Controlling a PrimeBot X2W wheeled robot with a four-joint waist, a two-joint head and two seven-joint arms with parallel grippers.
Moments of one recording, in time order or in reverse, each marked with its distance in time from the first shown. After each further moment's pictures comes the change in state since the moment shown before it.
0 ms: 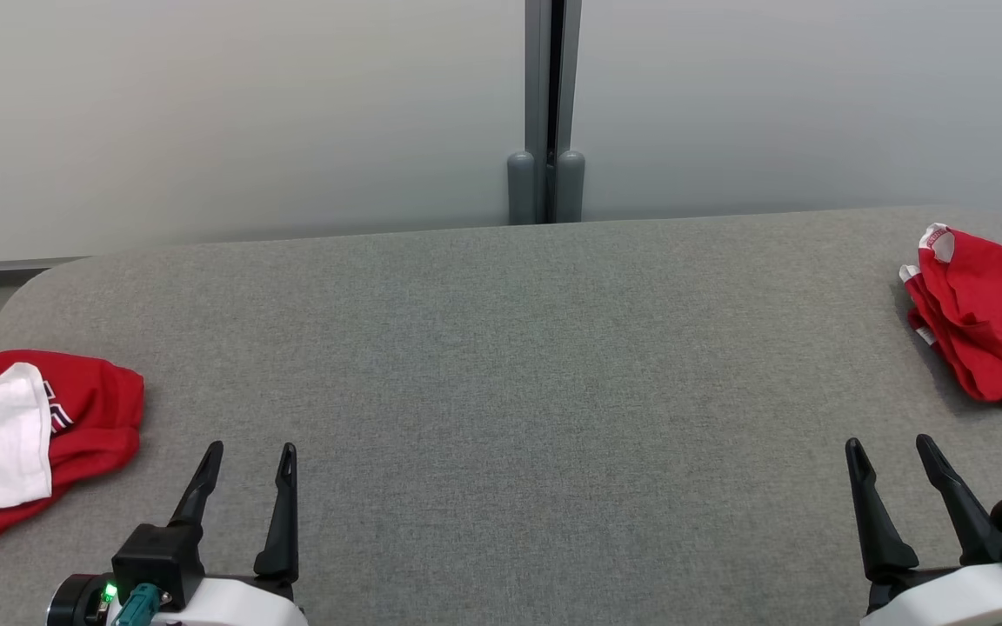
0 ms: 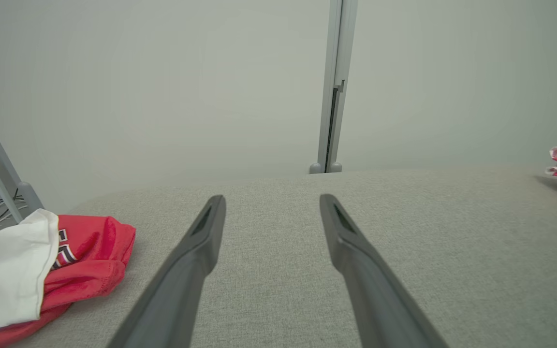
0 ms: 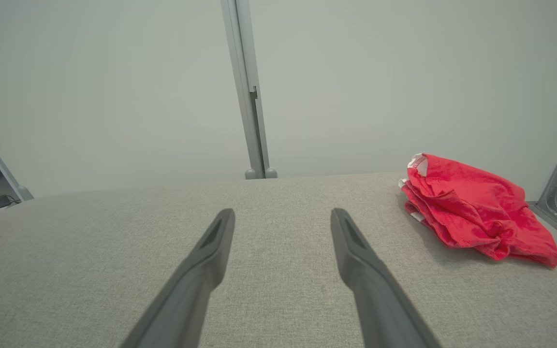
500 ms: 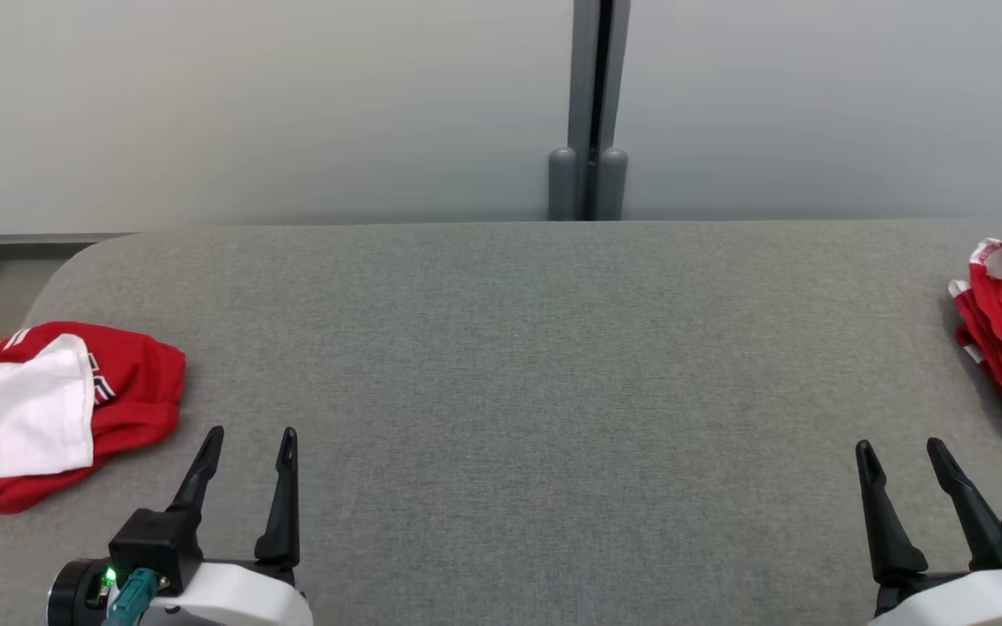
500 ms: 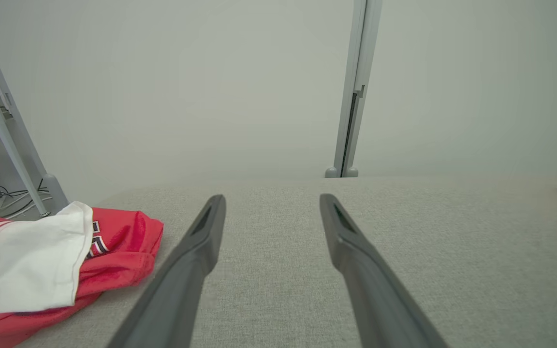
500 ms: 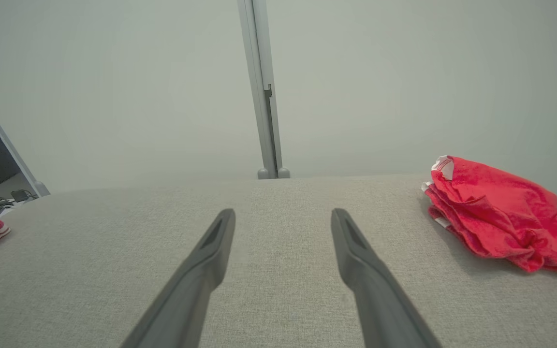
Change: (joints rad) left arm -0.019 -0.001 0.000 0.001 -0.015 0.000 0.002; right arm 0.012 0.012 -0.020 -0.011 0.000 0.000 0.000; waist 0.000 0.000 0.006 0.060
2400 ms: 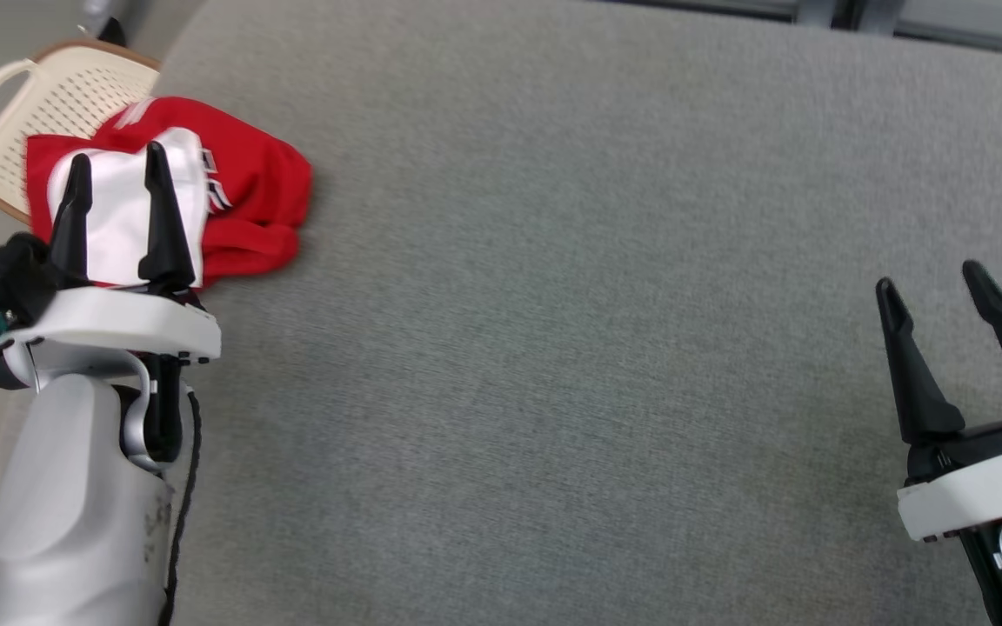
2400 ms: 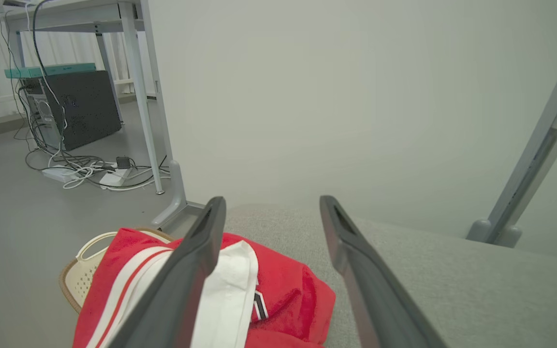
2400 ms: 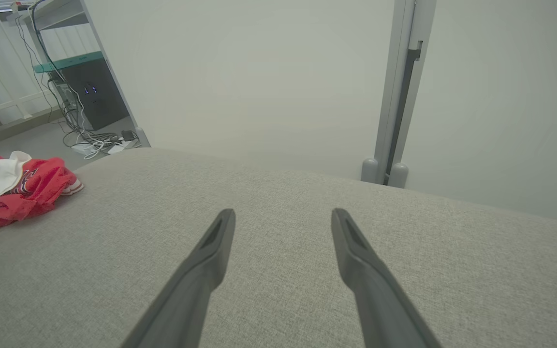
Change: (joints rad) left arm -0.535 -0.201 0.392 0.400 0.099 -0.290 -0.069; right arm -0.204 -0.105 0.037 -0.207 -0.029 0.000 0.141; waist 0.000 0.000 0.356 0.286
